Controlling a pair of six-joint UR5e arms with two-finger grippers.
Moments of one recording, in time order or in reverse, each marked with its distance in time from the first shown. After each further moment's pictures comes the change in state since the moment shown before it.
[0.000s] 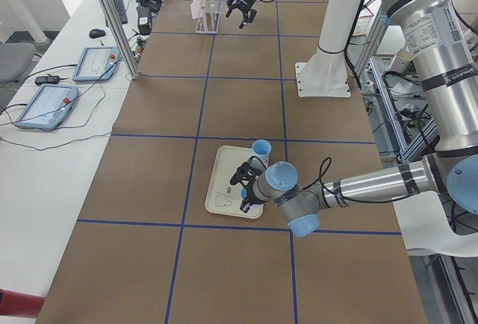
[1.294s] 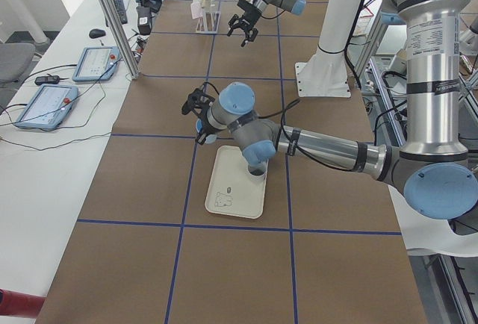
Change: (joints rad) left arm -0.280 -0.296 -0.374 0.512 -0.241 -0.204; right arm -0.096 -0.096 -0.211 0.520 -0.107 -0.018
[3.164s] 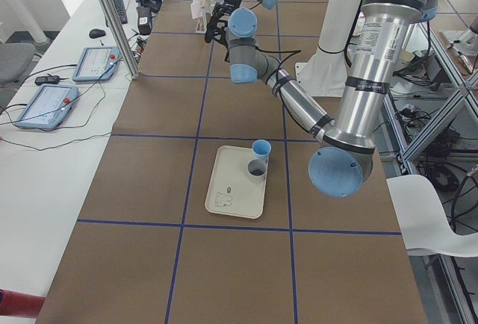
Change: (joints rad) left arm 0.342 -0.299 -0.148 0.043 0.008 -0.599; right arm 0.236 0.099 -0.109 0.204 0.509 0.055
